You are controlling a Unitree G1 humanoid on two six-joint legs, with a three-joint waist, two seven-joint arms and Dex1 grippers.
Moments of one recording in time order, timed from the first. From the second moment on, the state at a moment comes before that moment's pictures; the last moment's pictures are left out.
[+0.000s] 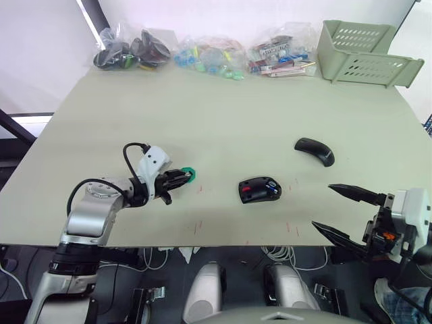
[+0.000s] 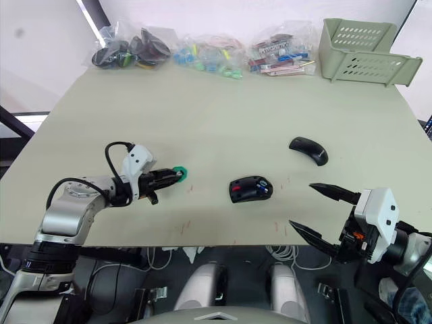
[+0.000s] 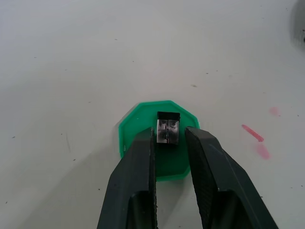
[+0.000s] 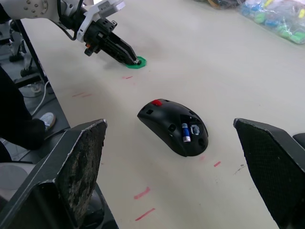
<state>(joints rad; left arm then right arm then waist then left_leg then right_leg) -0.27 0.73 0.02 -0.05 -0.25 0.57 -0.89 0.44 -0.73 -0.41 -0.81 0.72 0.37 0.84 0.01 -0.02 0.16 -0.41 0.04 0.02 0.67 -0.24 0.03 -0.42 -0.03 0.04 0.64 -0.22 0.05</state>
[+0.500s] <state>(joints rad) -0.27 0.73 0.02 -0.04 -0.24 0.55 -0.90 0.44 -0.73 -0.41 -0.81 0.72 0.37 0.84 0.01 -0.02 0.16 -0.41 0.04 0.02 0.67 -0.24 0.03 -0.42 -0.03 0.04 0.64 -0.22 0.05</state>
